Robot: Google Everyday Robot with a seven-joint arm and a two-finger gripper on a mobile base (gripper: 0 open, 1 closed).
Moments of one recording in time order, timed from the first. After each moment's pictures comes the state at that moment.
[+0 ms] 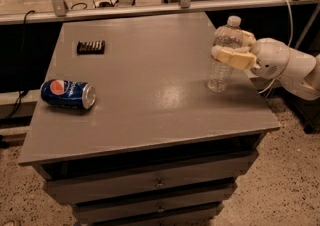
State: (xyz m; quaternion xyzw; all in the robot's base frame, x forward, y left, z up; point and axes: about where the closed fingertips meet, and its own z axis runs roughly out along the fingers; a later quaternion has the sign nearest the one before) arm 0.595 -0.174 0.946 -0.40 0.47 0.44 0.66
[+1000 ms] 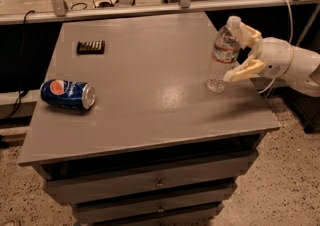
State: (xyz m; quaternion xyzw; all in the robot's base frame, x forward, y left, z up) arm 0.588 -0.175 0.945 -0.43 0.47 0.42 0.64
